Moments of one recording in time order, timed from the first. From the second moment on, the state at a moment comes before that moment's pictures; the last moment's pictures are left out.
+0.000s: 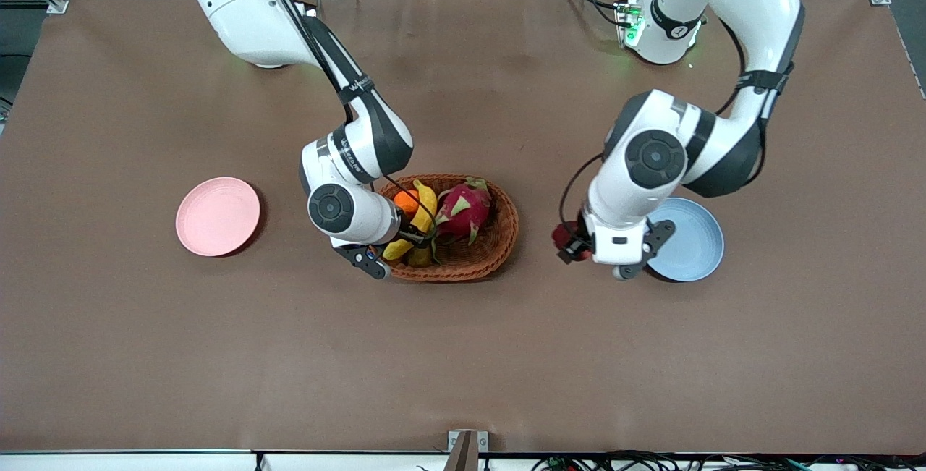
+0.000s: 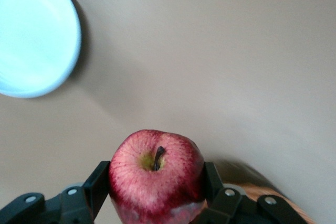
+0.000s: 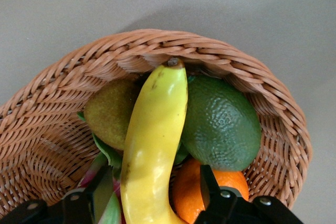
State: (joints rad) left arm -0.25 0.49 -0.23 -1.58 0.11 2.03 -1.22; right arm 0.58 0.69 -0.05 -1.51 0.35 2.09 0.93
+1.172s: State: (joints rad) left arm 0.12 0.60 -0.24 -1.76 0.19 2.12 -0.64; right arm 0.58 0.71 -0.05 -1.50 0.41 2.10 0.94
